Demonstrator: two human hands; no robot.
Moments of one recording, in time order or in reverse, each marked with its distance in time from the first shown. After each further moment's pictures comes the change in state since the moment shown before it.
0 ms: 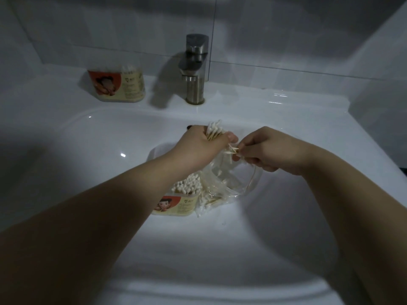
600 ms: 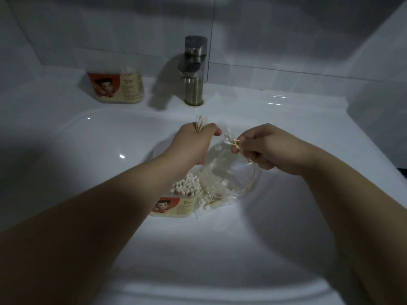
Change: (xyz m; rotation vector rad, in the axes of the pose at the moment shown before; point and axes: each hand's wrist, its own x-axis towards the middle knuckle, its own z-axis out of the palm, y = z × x) left_hand 0.007 -0.001 -0.002 -0.288 0.108 -0.189; right_hand 0.001 0.002 -0.004 0.197 -0.001 -0.059
